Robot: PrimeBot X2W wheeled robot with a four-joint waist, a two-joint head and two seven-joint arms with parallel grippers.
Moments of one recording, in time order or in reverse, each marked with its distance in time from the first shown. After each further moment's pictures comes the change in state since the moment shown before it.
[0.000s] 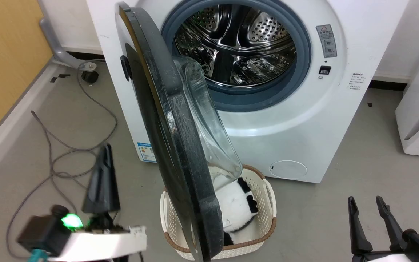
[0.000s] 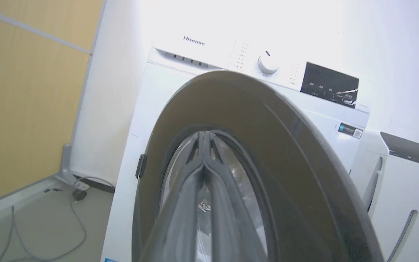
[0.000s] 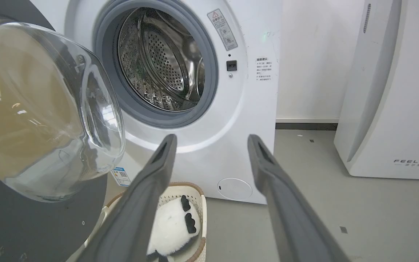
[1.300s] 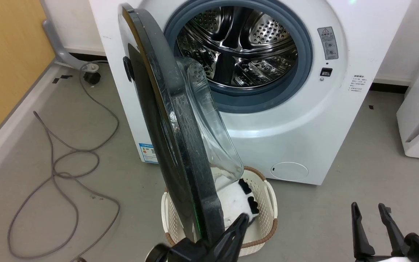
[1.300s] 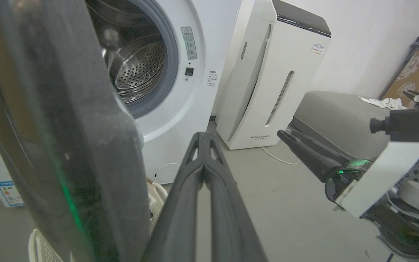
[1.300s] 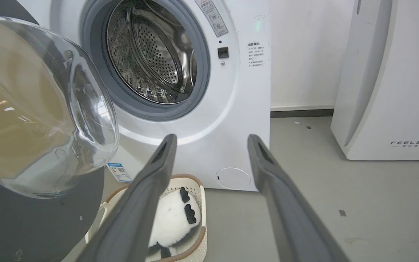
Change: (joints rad) left arm 0.054 0.000 -0.472 0.053 0.078 -0.030 0.221; right arm -0.001 0.001 -0.020 0.054 0.036 0.000 0.000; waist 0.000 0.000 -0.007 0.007
